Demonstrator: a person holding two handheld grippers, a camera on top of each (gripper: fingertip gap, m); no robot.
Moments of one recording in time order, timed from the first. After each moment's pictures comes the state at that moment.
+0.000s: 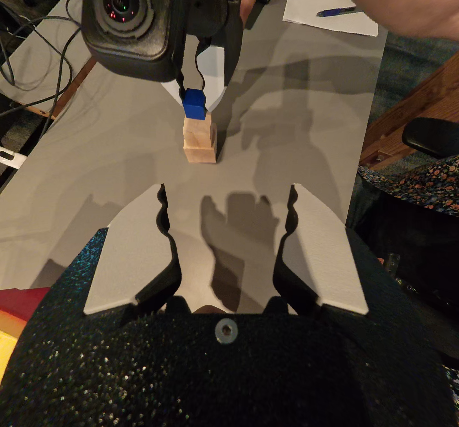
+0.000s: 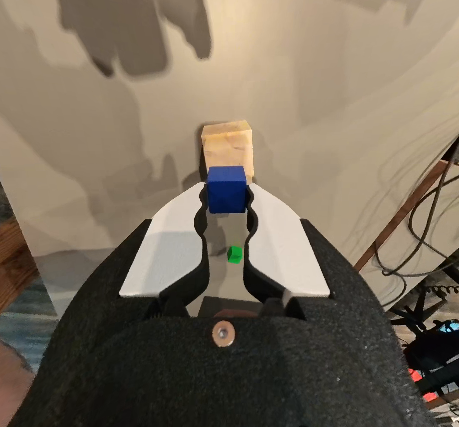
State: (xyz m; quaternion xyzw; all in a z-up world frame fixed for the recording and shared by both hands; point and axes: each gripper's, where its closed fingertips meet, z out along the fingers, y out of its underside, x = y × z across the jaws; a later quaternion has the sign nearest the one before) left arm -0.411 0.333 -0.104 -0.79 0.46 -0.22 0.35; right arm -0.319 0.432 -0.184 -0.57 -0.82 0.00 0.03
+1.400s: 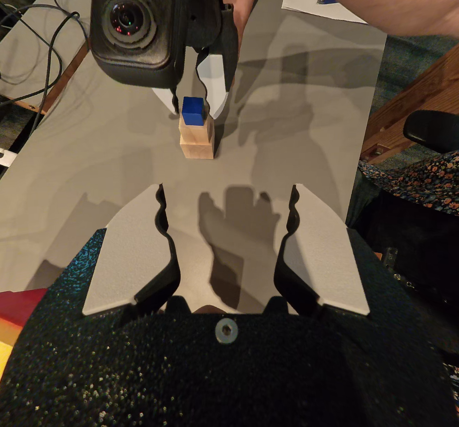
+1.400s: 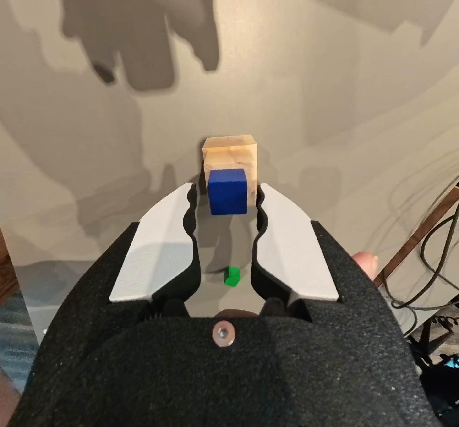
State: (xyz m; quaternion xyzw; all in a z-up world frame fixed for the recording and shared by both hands) left arm -0.408 0.332 -0.111 -0.79 0.47 -0.22 0.34; right arm -0.323 0.430 -0.205 -0.55 -0.83 0.04 0.04
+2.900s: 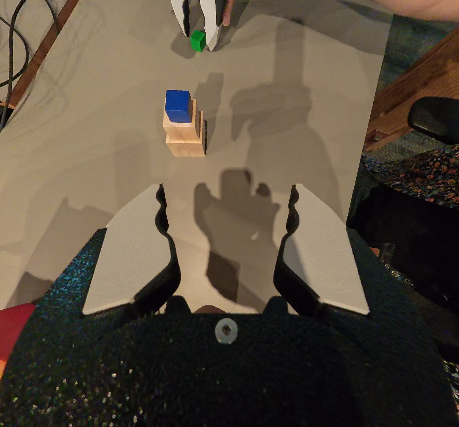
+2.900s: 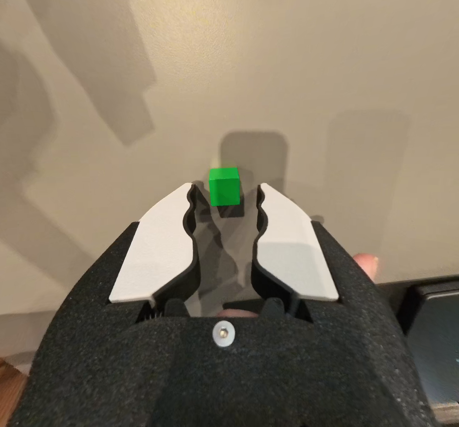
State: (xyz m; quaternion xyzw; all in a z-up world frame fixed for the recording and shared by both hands) left arm -0.390 0.331 -0.130 -0.79 0.48 -0.21 0.30; right arm -0.140 0.514 -0.297 -0.73 -0.68 0.02 0.04
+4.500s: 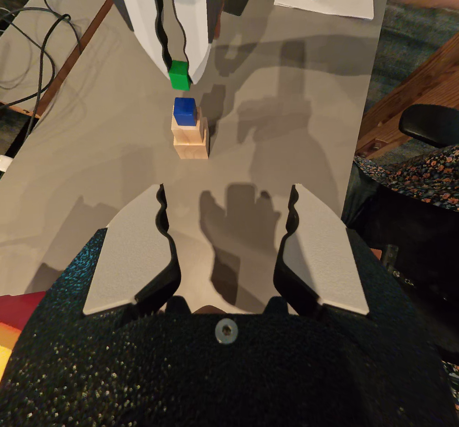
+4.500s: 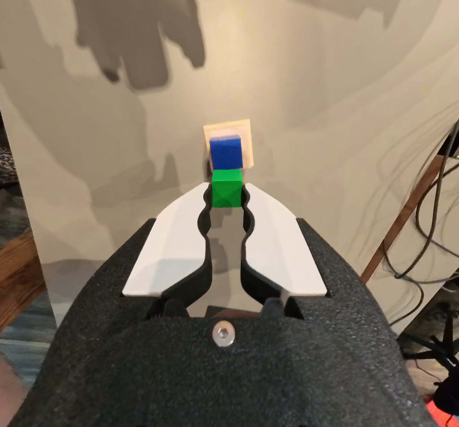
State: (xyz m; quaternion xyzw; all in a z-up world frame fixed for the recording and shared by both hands) left arm -0.402 0.326 -0.113 -0.78 0.48 -0.21 0.33; right arm -0.305 0.438 -0.166 -0.58 -0.81 0.06 0.06
